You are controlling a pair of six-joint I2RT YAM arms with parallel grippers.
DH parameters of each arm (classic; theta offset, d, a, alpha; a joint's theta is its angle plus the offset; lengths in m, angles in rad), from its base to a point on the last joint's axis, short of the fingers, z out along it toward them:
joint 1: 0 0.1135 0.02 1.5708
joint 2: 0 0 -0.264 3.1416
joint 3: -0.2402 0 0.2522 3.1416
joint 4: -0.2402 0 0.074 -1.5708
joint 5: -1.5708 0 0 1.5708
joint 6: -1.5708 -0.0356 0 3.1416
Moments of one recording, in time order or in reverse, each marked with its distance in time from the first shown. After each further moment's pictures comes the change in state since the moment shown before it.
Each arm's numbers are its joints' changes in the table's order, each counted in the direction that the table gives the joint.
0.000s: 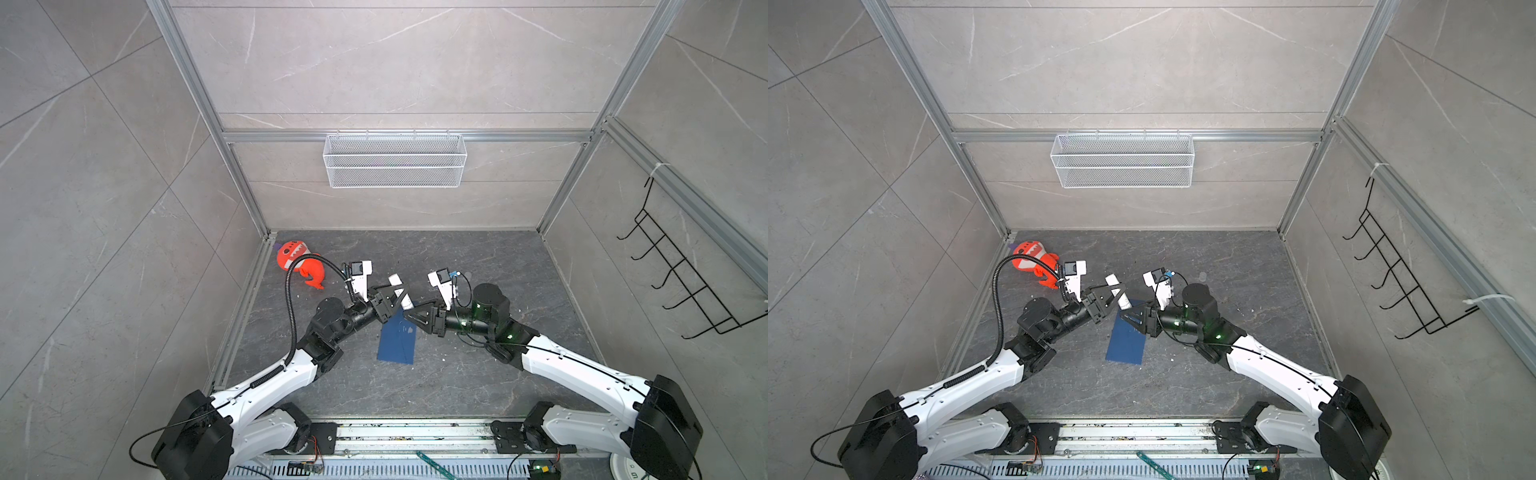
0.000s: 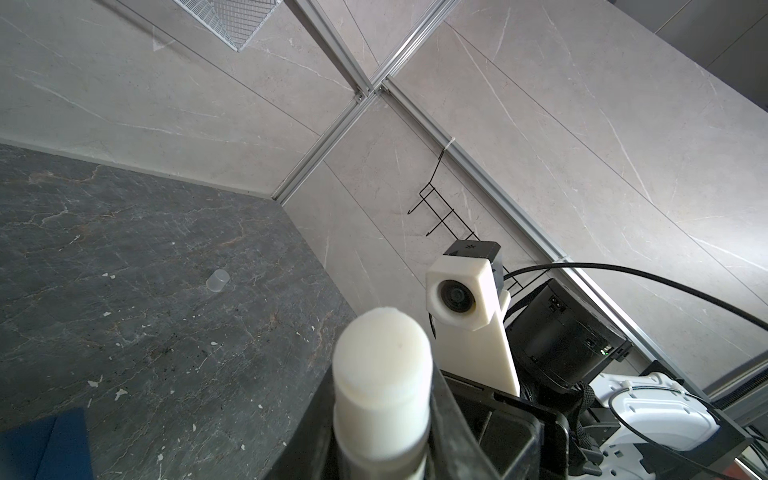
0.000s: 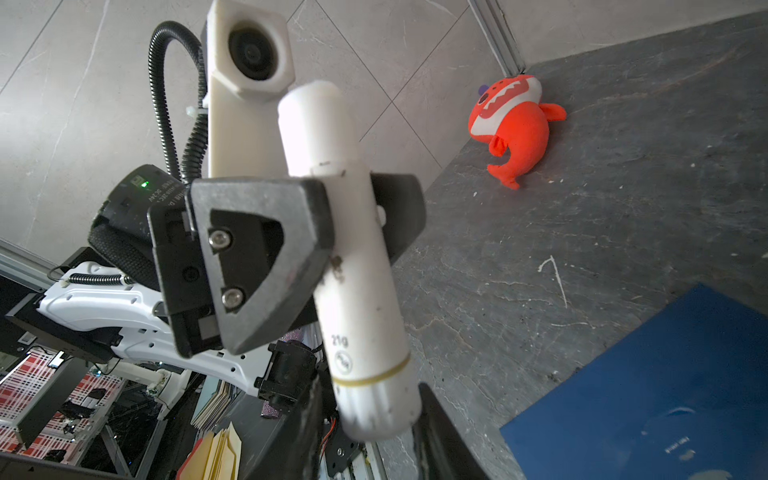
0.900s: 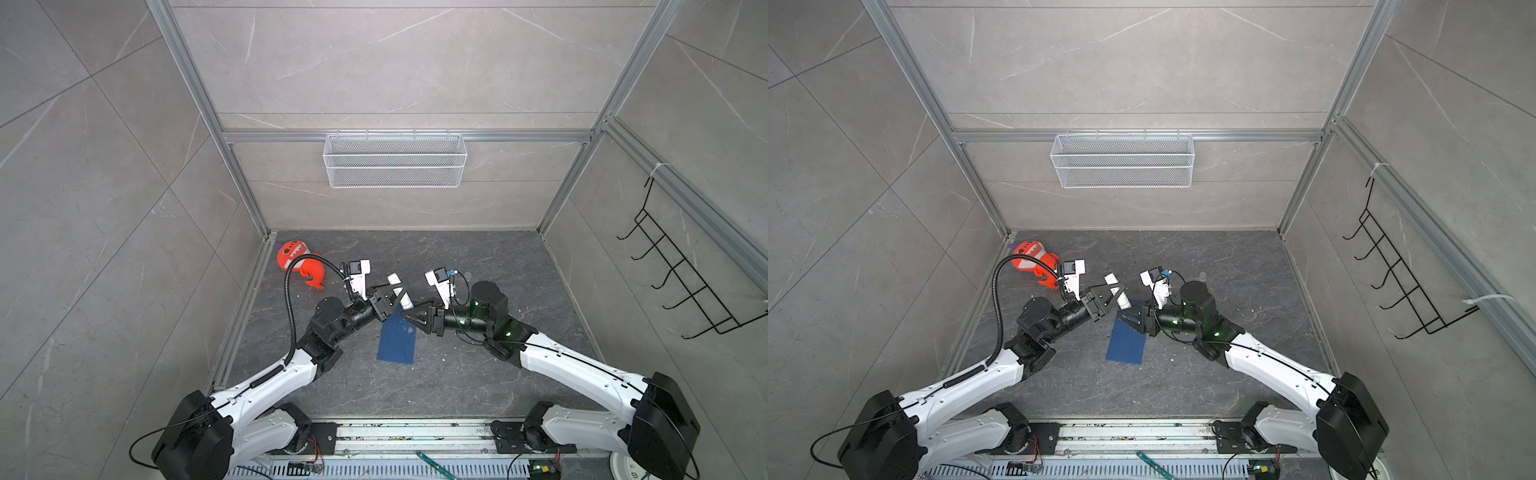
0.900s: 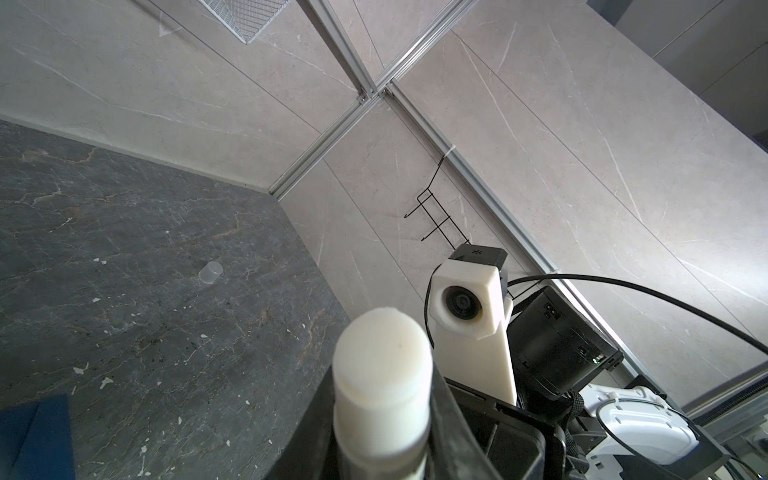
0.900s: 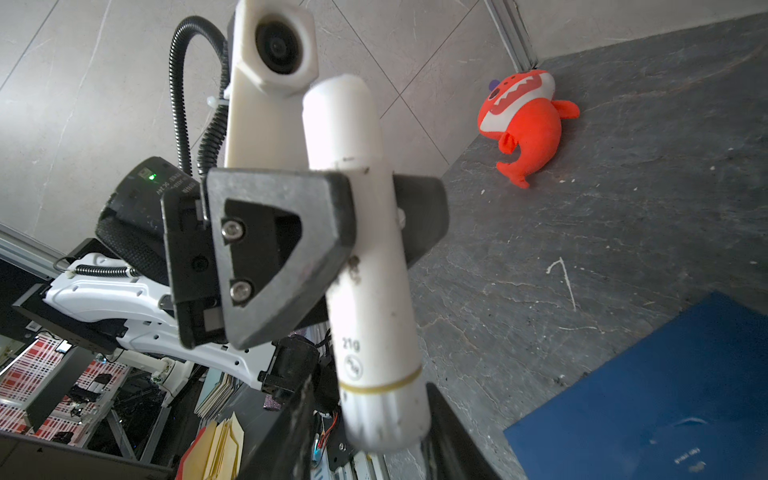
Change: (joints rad) left arm 0.003 0.000 -0.001 -0.002 -0.002 0.065; right arm 0.000 -0.017 -0.032 -0.023 0.024 0.027
